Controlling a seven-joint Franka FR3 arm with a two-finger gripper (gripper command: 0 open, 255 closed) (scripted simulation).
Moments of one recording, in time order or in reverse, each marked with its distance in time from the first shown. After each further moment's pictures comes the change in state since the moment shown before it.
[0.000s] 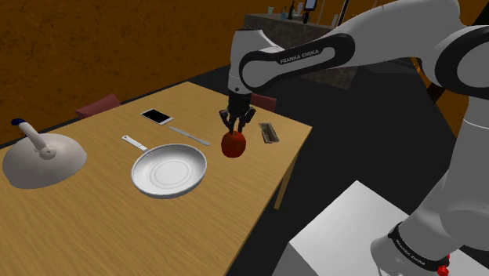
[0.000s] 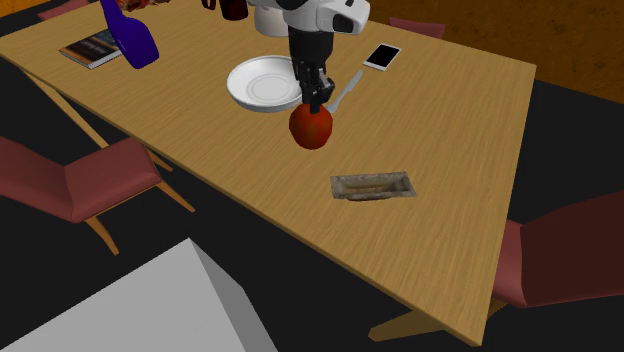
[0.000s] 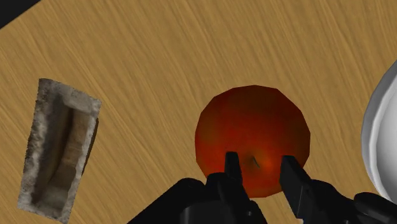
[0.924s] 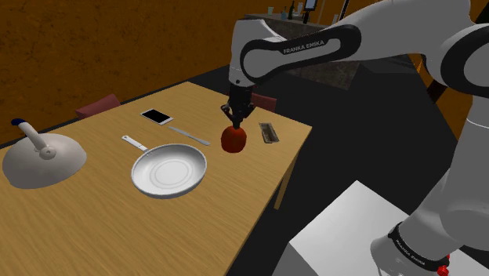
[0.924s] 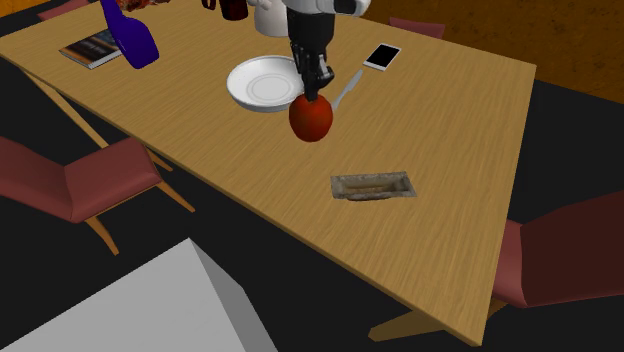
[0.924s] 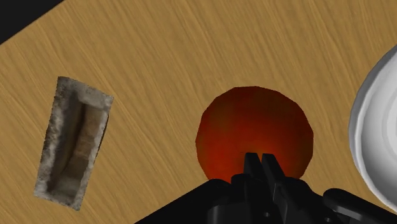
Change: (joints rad) arm -0.002 -0.022 0.002 0.034 0.007 -0.055 -0.004
